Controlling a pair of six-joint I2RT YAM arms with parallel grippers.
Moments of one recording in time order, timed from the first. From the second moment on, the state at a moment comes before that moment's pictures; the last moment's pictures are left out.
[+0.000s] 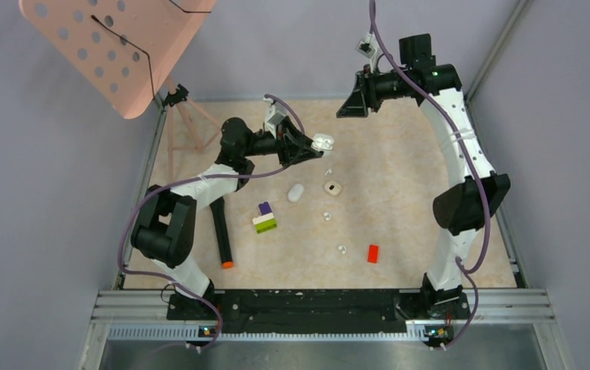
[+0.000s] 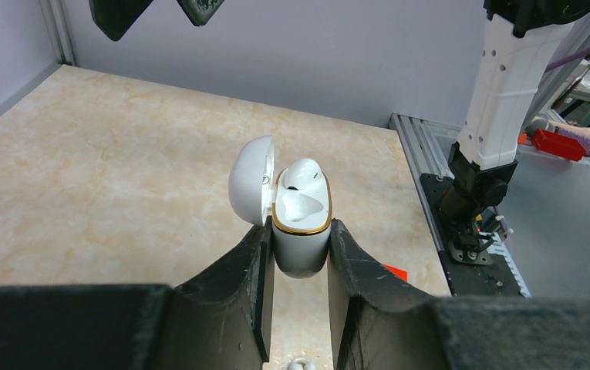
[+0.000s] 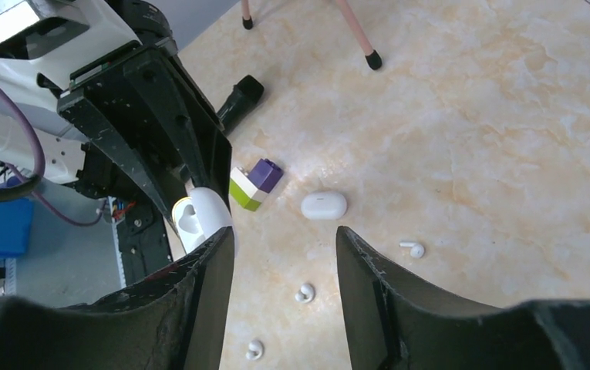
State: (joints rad) left arm -0.39 1.68 1.05 0.93 1.14 -0.47; right arm 0.24 1.93 2.21 -1.01 -0.98 -0.18
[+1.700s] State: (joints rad) left arm -0.07 1.17 0.72 0.54 0.90 -0.52; right arm 0.43 2.29 1.95 -0.83 -0.32 -0.14
